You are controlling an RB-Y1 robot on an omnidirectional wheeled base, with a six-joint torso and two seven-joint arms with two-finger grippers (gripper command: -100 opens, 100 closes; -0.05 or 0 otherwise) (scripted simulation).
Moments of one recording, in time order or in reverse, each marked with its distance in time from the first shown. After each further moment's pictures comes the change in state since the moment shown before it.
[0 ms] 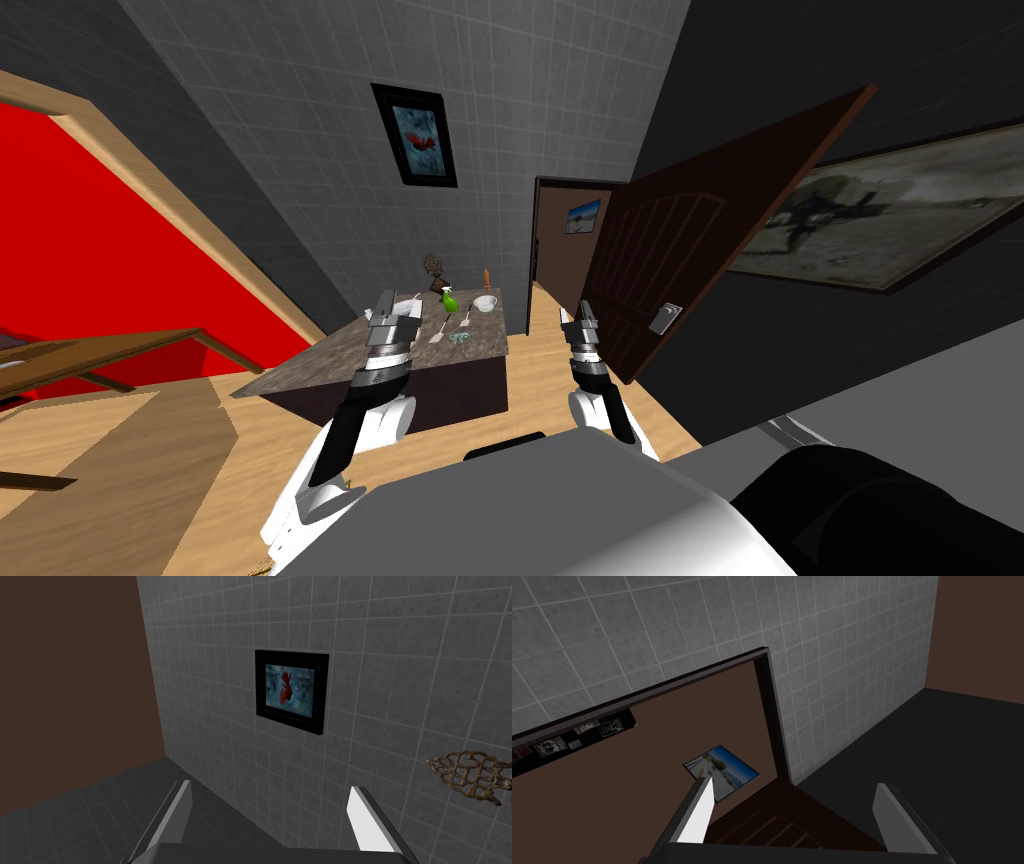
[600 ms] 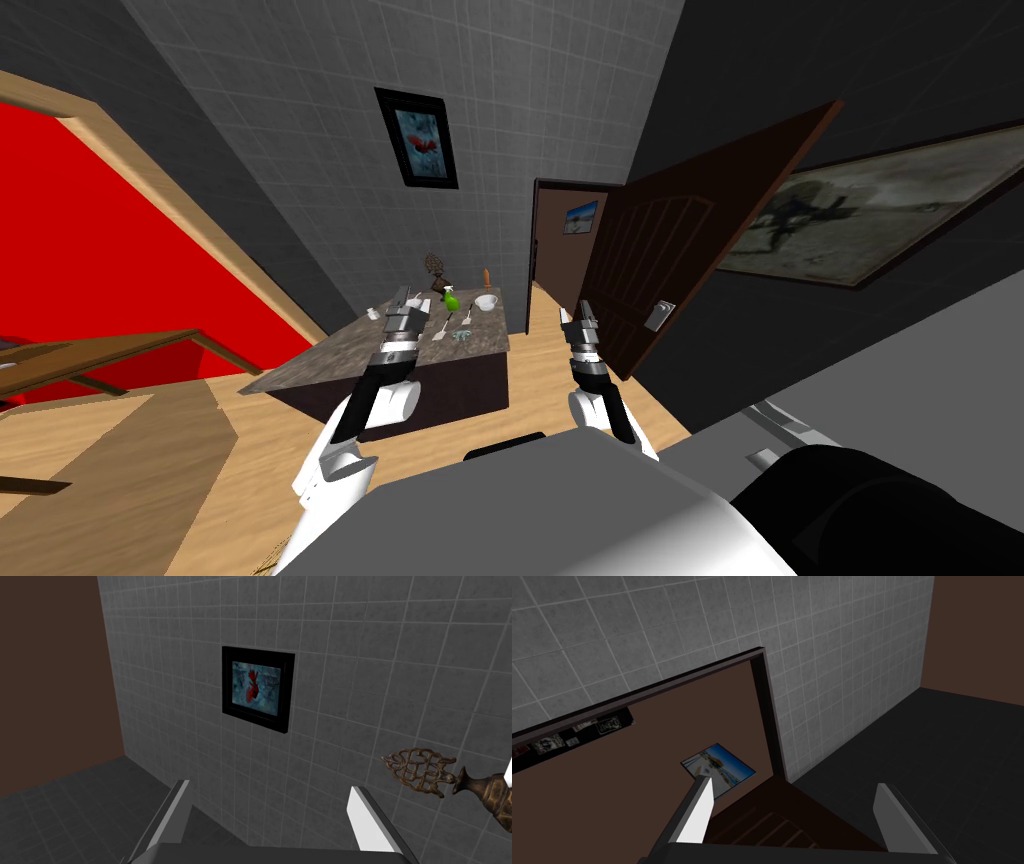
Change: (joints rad) left arm -0.114 0.022 0.018 0.082 0.039 0.145 0.033; right arm 0.000 0.000 0.000 0.000 0.000 0.000 0.000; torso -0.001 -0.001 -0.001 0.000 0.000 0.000
